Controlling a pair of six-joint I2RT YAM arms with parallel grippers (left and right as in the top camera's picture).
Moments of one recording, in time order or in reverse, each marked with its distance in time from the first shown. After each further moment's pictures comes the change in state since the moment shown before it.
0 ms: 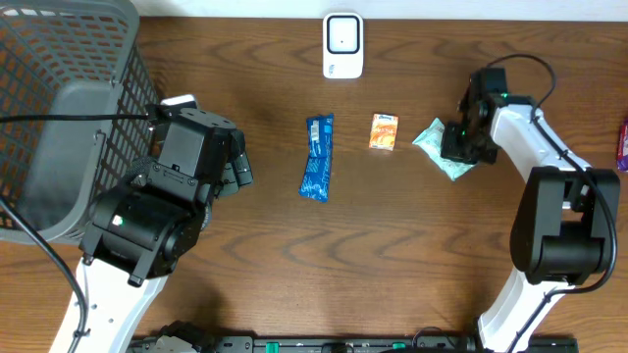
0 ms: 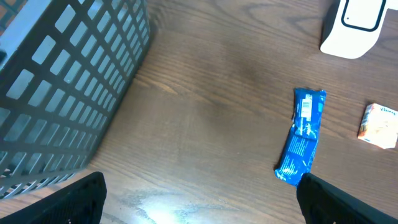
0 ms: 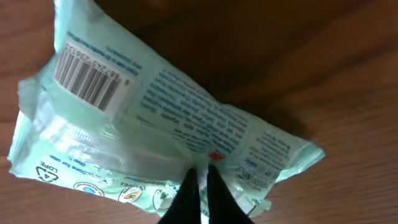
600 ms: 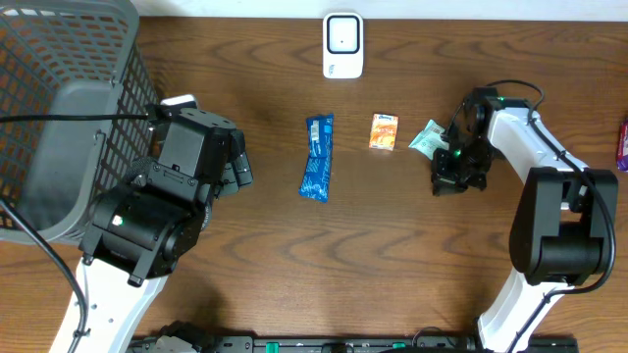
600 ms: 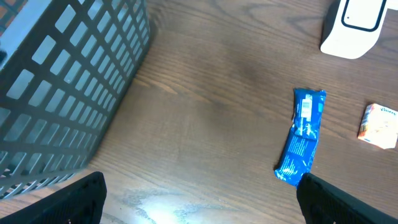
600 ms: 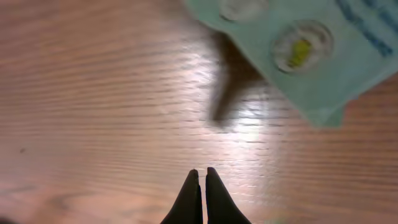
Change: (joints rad) left arm 0.000 0.000 0.000 0.000 0.000 0.000; right arm 0.015 -0.007 -0.013 -0.306 -0.243 -0.067
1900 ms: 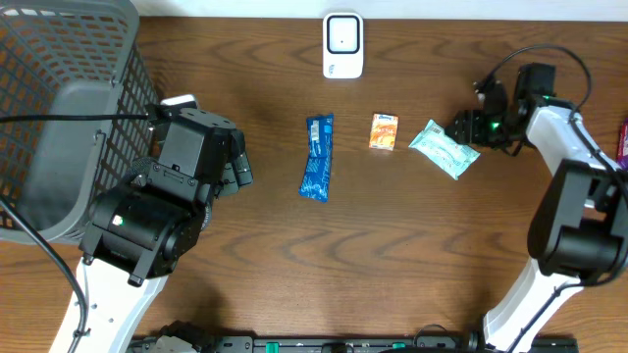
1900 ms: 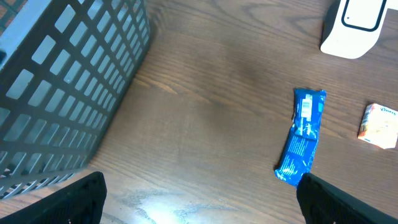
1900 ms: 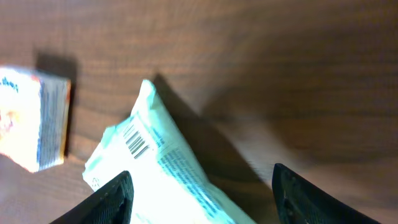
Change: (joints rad) left arm 0.000 0.000 0.000 0.000 0.000 0.000; right arm -0.189 0.052 0.043 0.464 -0.163 -0.288
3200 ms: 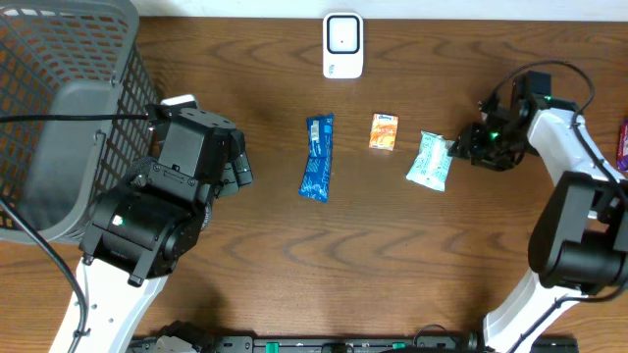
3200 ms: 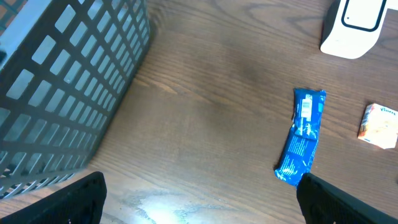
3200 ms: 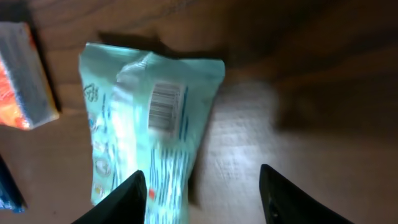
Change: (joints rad) left arm 0.000 0.000 0.000 0.000 0.000 0.000; right arm 0.016 -0.073 -0.034 -0.214 0.087 0.214
